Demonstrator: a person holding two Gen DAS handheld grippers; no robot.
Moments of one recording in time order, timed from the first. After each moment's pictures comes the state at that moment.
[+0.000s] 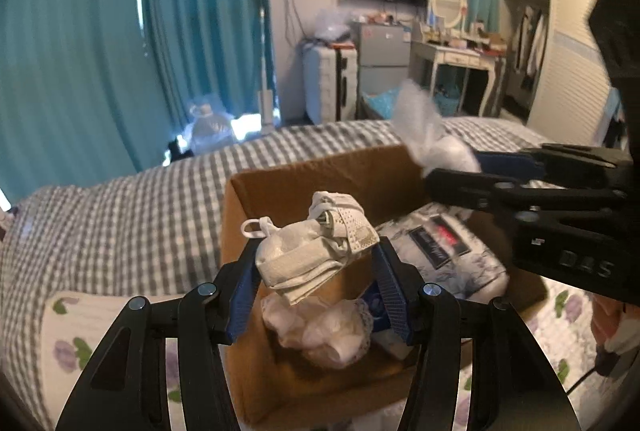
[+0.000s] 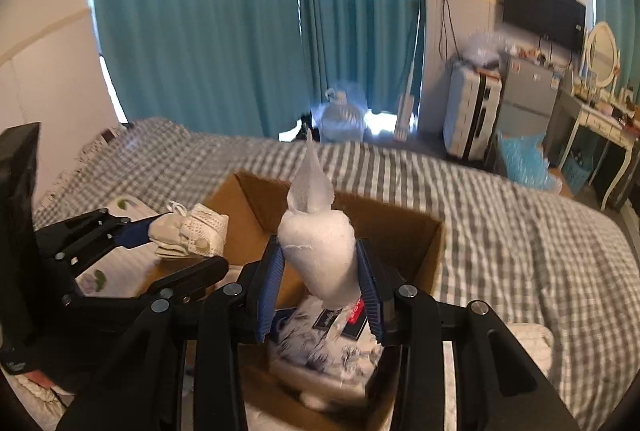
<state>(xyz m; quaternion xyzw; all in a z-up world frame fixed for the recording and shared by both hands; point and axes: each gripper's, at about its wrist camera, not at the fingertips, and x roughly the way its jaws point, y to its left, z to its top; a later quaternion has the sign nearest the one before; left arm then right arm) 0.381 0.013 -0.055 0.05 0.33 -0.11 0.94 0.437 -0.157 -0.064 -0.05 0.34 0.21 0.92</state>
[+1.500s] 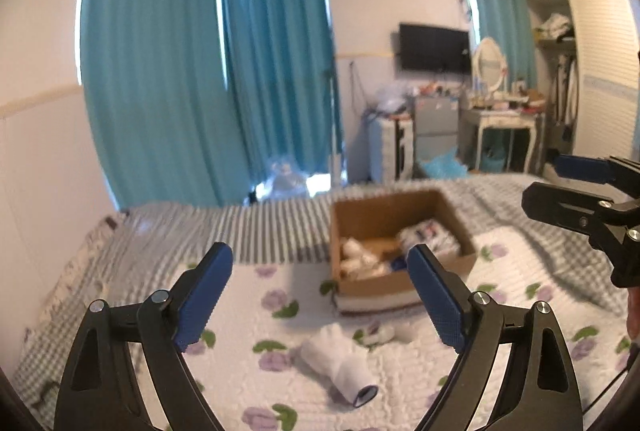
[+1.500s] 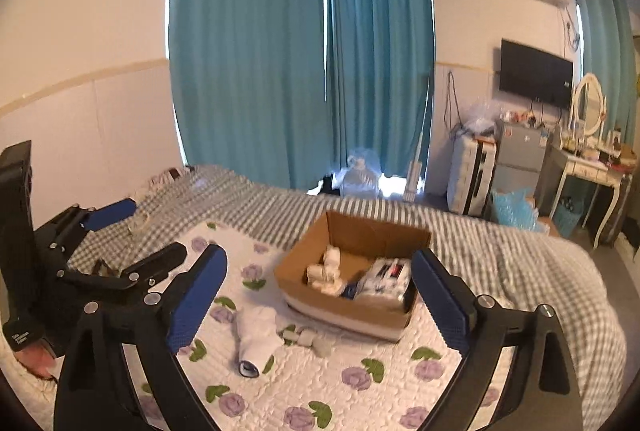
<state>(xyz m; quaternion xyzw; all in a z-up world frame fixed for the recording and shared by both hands) 0.171 0.057 0.028 0.04 0.21 0.02 0.98 0.186 -0.160 0.034 -0.05 0.22 0.23 0.95</state>
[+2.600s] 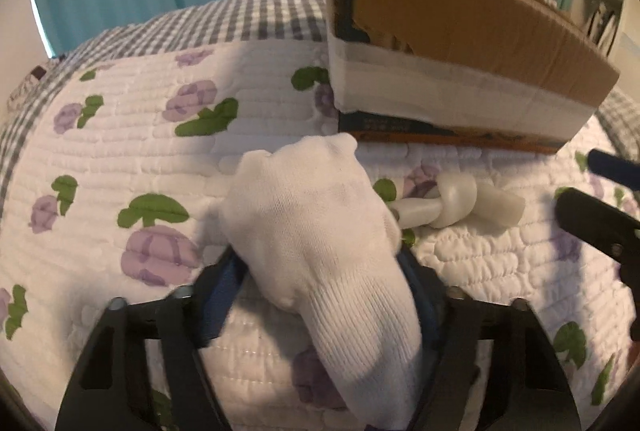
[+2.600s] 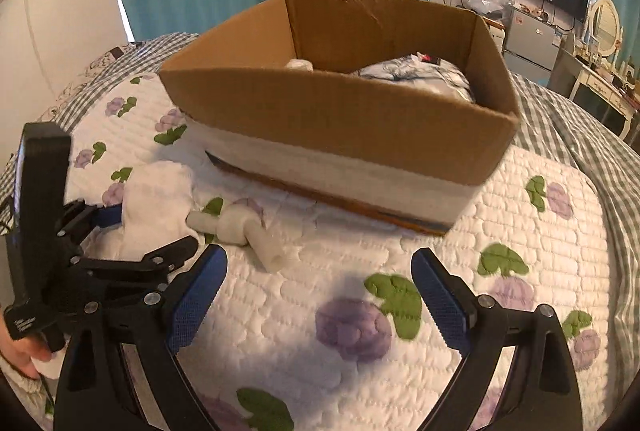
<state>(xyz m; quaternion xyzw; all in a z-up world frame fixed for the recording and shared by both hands) 0.255 0.052 -0.185 -0.02 0.44 0.00 0.90 0.305 -0.143 -0.181 -0.07 0.40 0.20 0.89</state>
